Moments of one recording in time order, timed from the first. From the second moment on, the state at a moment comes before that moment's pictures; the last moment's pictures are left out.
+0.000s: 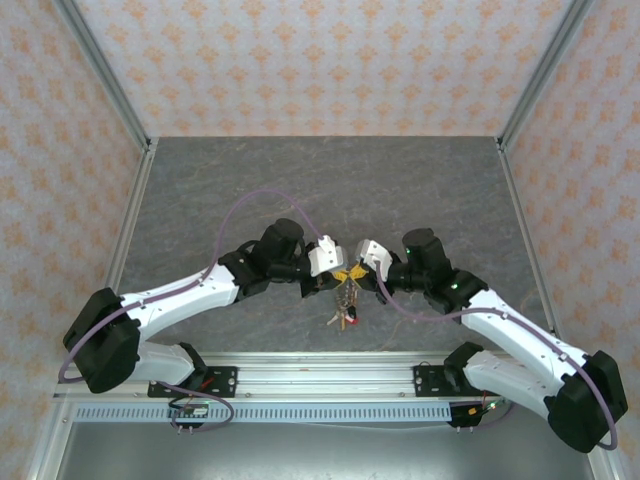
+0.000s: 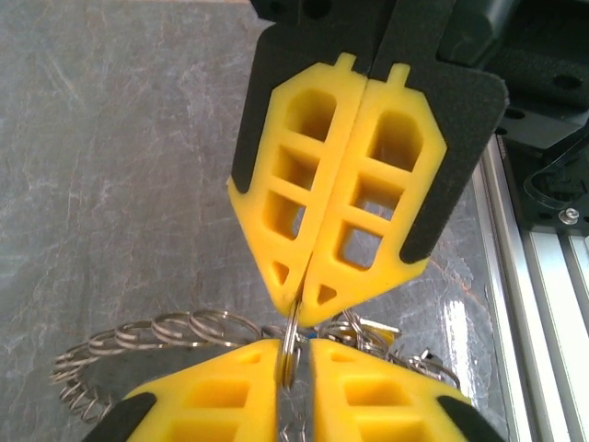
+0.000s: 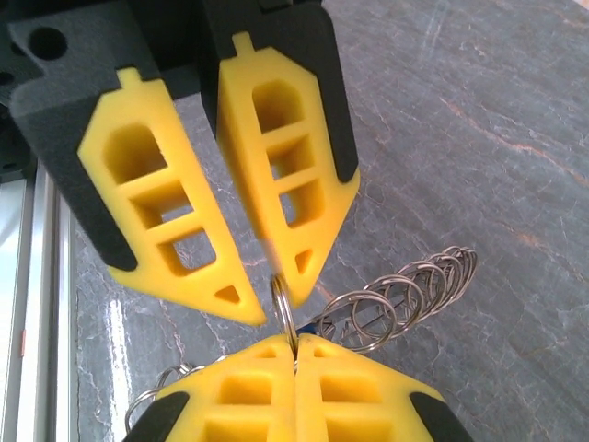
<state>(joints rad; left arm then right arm) -0.76 1.33 0.84 -0.11 0.48 0.36 0.61 0.94 0.62 -0.29 -0.52 -0.38</state>
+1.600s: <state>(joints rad) -0.75 1.37 0.85 -0.12 0.54 0.33 0.62 0.94 0.60 -0.22 -0.52 -0.31</state>
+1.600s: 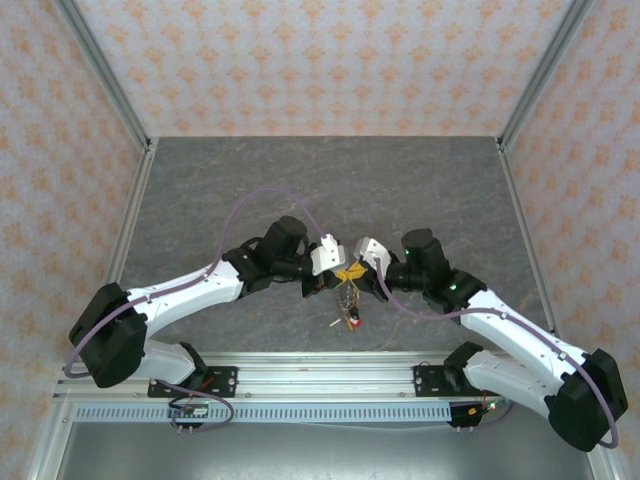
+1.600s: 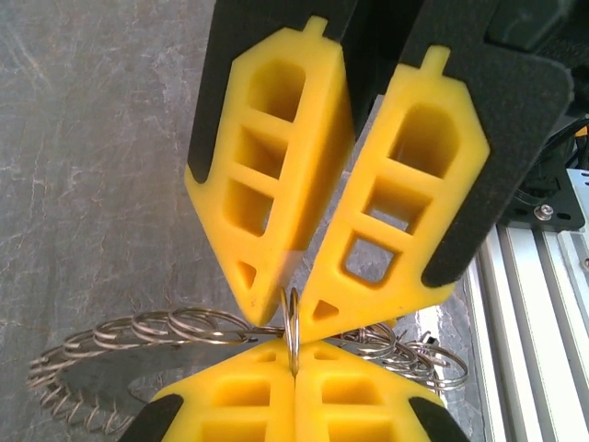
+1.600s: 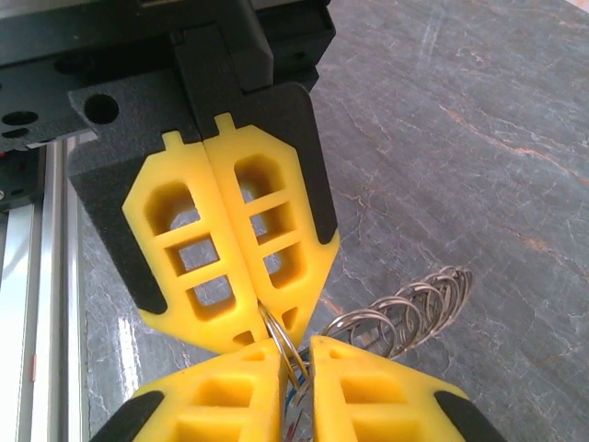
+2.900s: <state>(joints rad) -0.71 1.06 0.64 0.14 -0.26 -0.26 0.67 1.20 0.28 0.20 -0.15 0.29</state>
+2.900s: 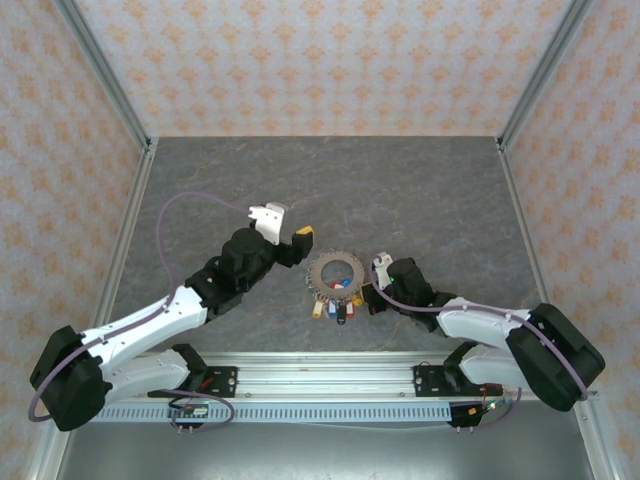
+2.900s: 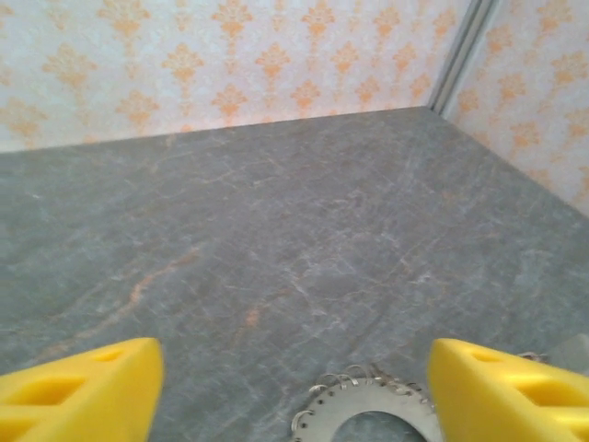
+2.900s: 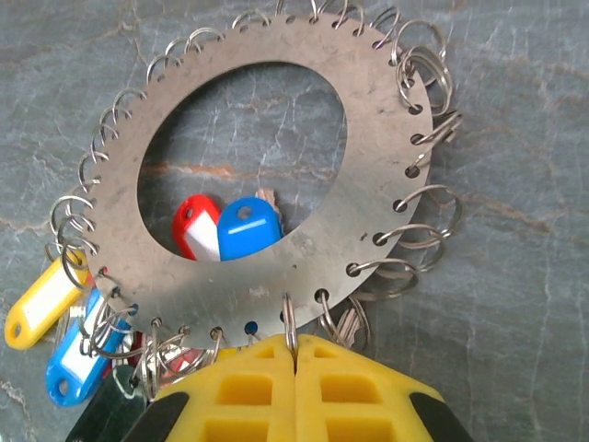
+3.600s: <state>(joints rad) -0.71 1.05 0.72 -0.01 -0.44 -0.42 0.70 1.13 0.25 0.20 -0.08 0.34</state>
